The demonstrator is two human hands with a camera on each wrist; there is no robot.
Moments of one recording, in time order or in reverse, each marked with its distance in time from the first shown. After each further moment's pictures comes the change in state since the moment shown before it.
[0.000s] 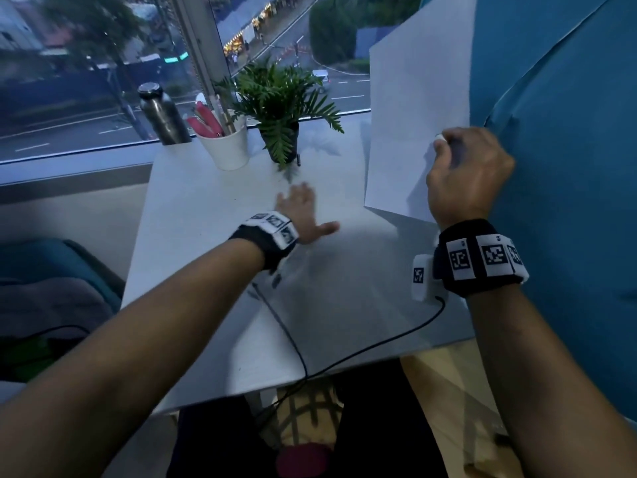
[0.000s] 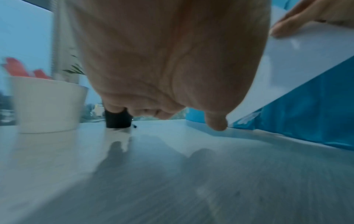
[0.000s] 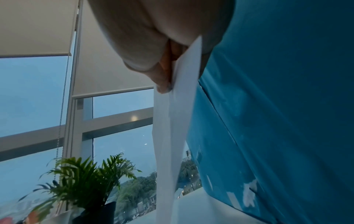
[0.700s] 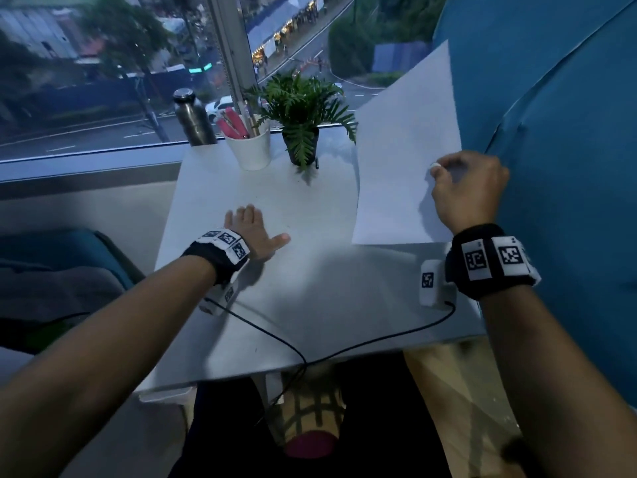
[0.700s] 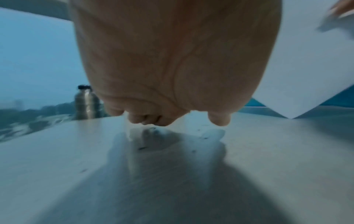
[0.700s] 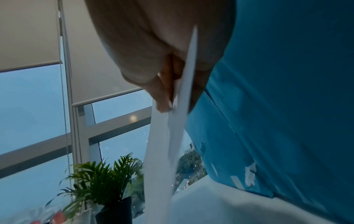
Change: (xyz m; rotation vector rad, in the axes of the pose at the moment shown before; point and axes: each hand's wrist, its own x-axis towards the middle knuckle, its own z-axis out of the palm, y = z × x) left_hand -0.068 -0.092 0.027 0.003 -0.090 -0.244; right_hand -0.012 -0.013 -0.014 -0.025 -0.273 0.177
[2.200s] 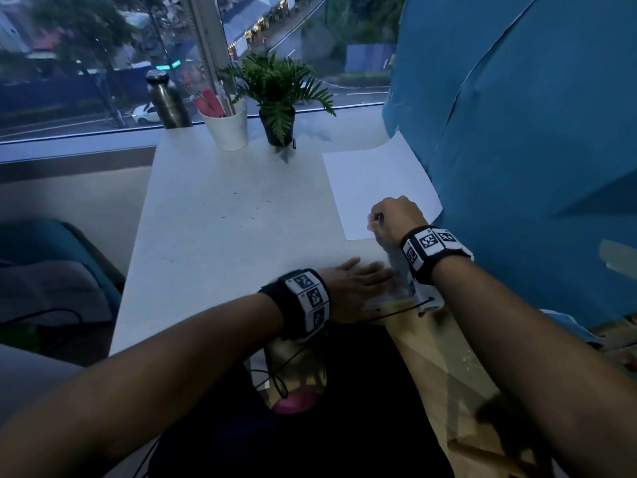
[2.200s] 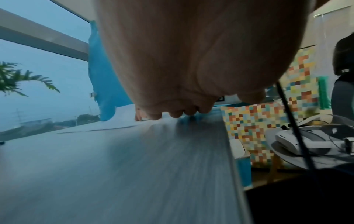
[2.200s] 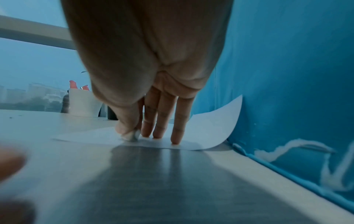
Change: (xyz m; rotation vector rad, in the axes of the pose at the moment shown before) left_hand -0.113 0.181 0.072 0.293 0.086 0.955; right_hand -0.066 0.057 0.043 -0.468 -0.690 -0.099
